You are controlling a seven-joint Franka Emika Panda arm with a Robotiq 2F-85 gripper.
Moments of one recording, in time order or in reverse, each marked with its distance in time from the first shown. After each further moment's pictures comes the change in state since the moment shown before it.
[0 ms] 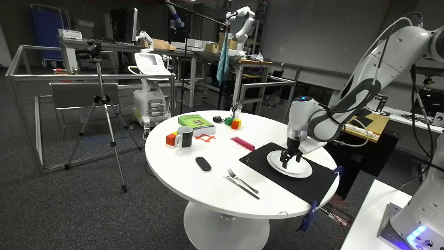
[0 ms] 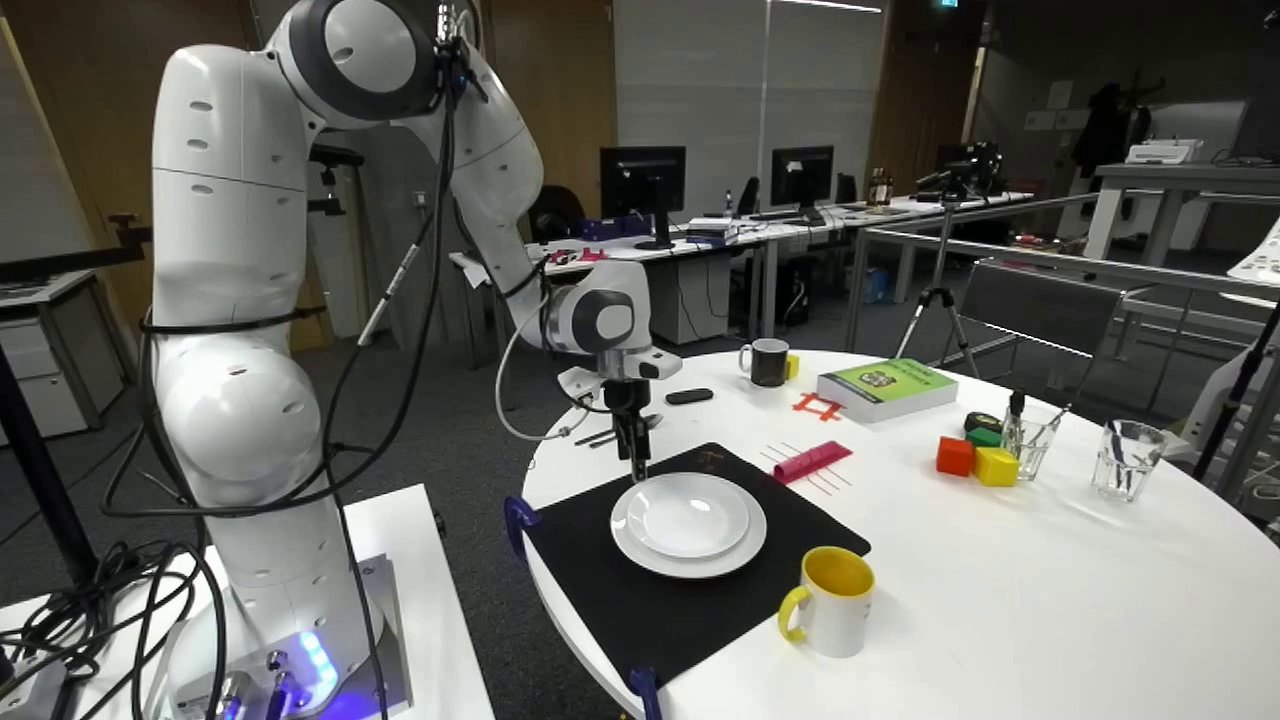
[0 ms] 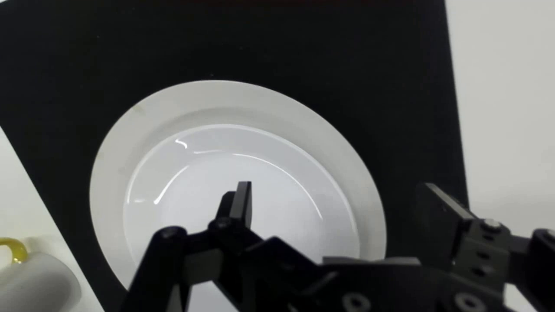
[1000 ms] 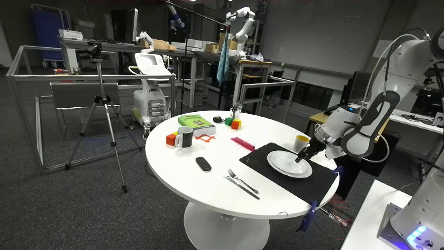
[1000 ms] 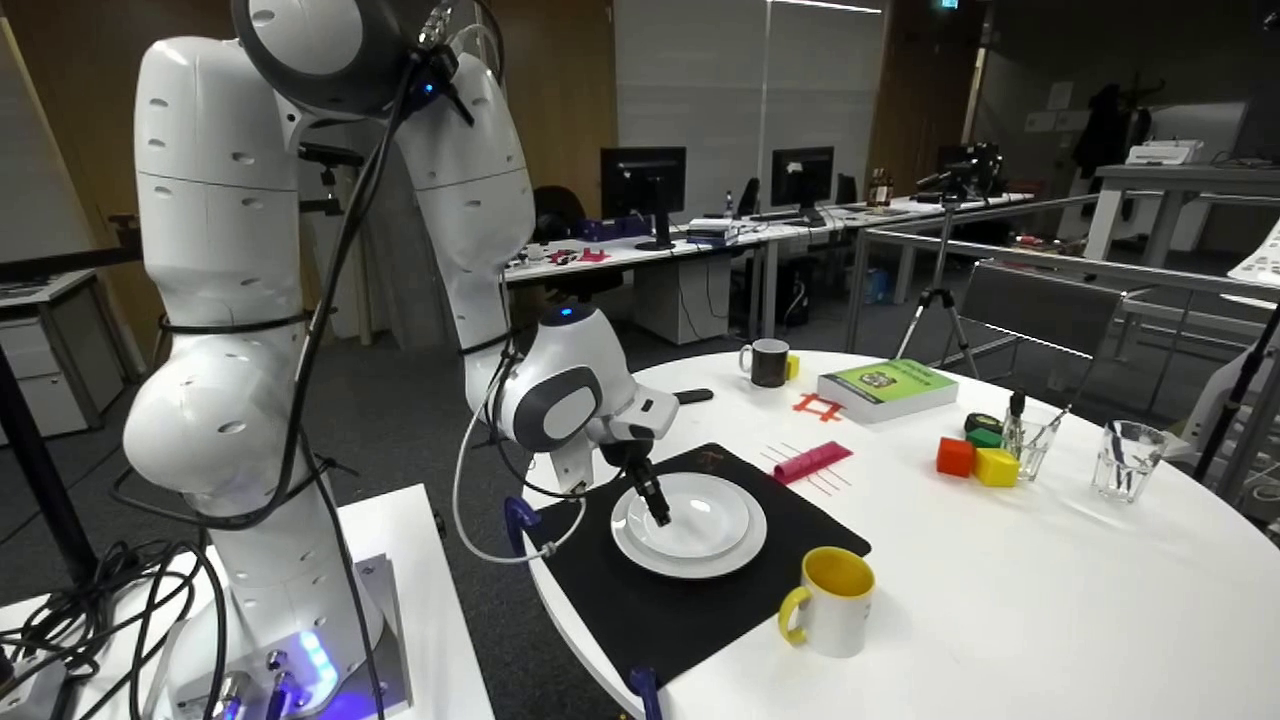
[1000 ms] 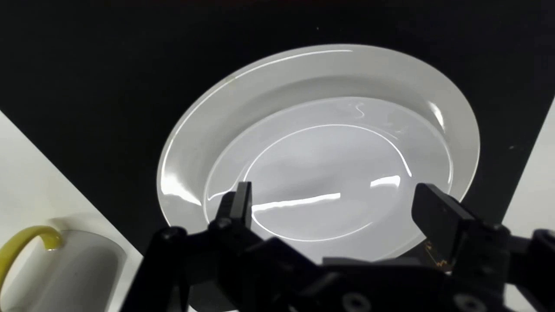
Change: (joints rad) arm -0.349 -0.037 0.015 -0.342 -0.149 0.747 -0.180
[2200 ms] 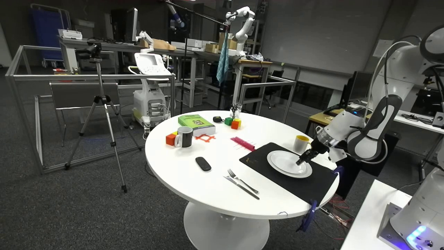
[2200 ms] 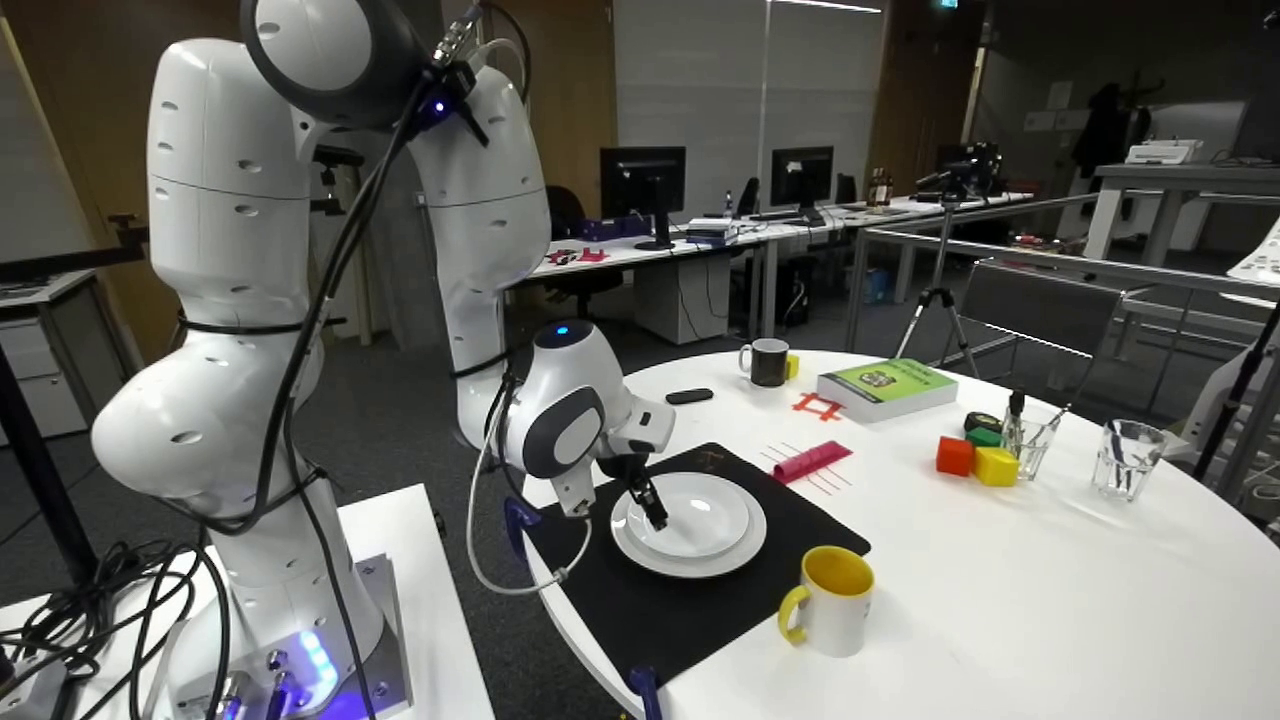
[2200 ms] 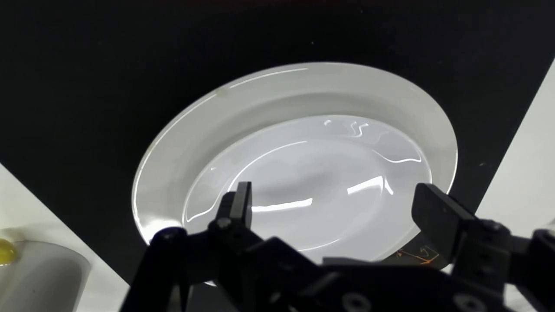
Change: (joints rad) arm -0.221 0.062 0.121 0.007 -0.248 0.096 0.061
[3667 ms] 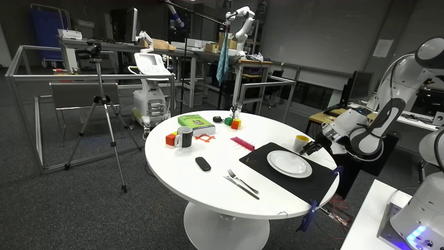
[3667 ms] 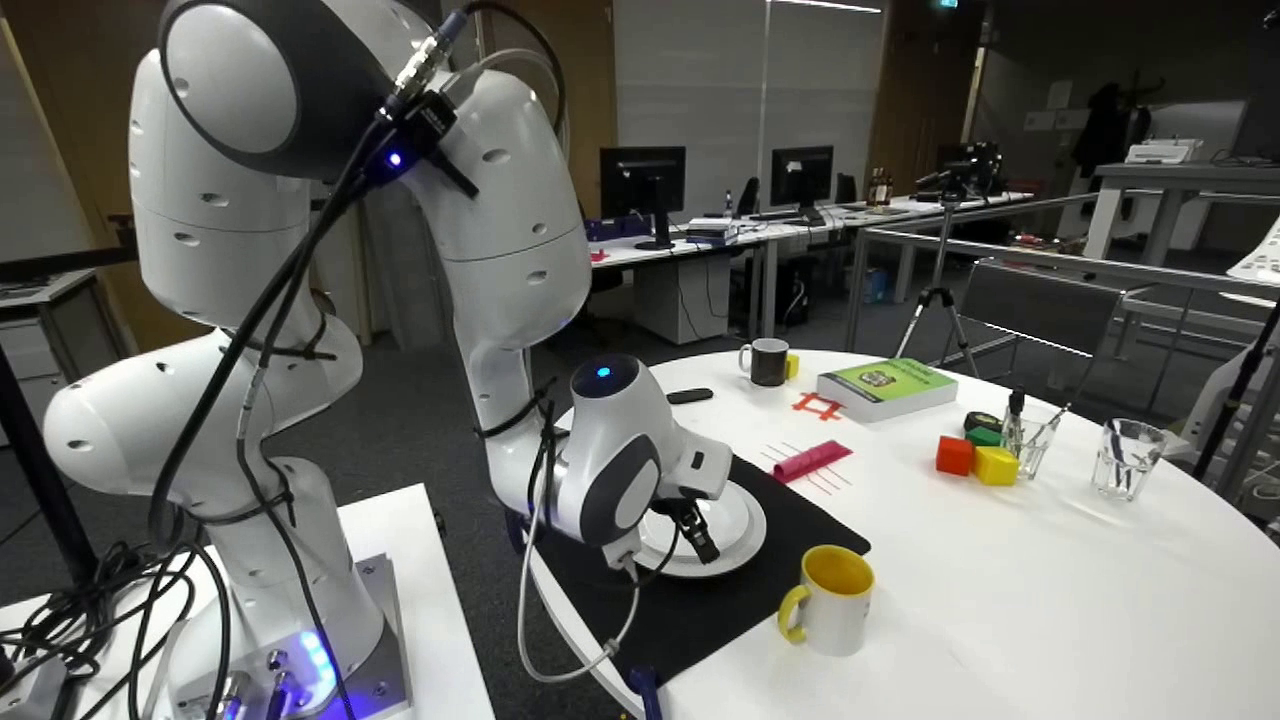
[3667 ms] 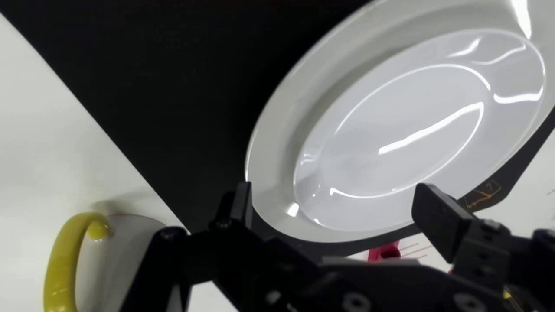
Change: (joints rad) arm -0.625 0.159 0.306 0.185 -0.434 -0.001 0.163
